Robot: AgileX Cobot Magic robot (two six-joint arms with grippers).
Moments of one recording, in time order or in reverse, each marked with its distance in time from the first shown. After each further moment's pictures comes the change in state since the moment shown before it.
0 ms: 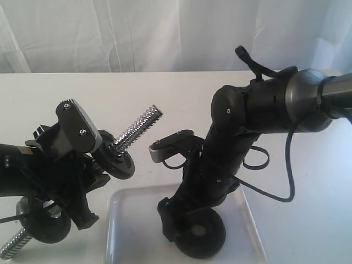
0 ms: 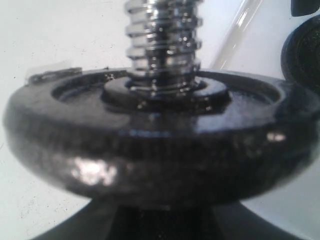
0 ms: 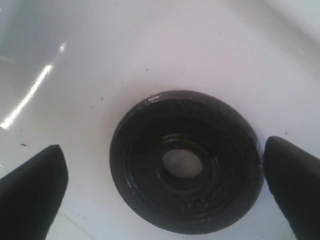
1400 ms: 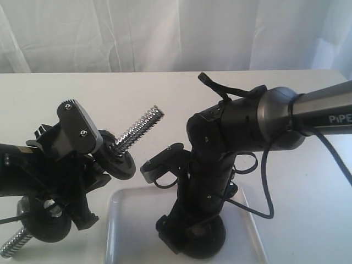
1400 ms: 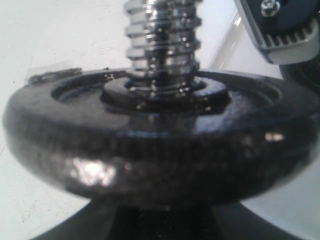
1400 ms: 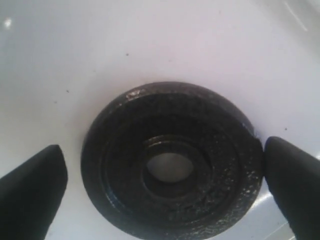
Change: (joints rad) left arm 0.000 0.002 0.000 -0.063 0.001 0.079; right arm 0.108 0.043 0.000 -0.239 -0.027 0.213
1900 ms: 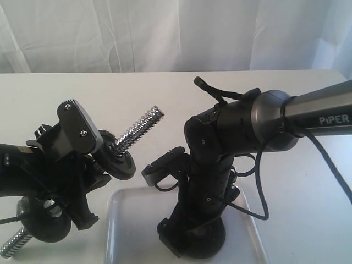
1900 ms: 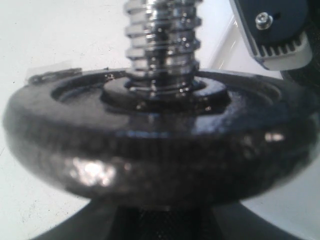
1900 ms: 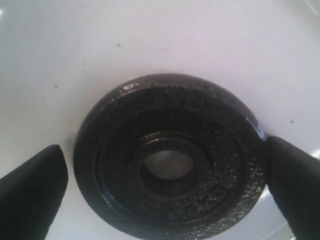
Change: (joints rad) left arm 0.000 0.000 0.000 0.000 0.000 0.002; right arm 0.000 0.027 -0.008 -0.012 0.040 0.031
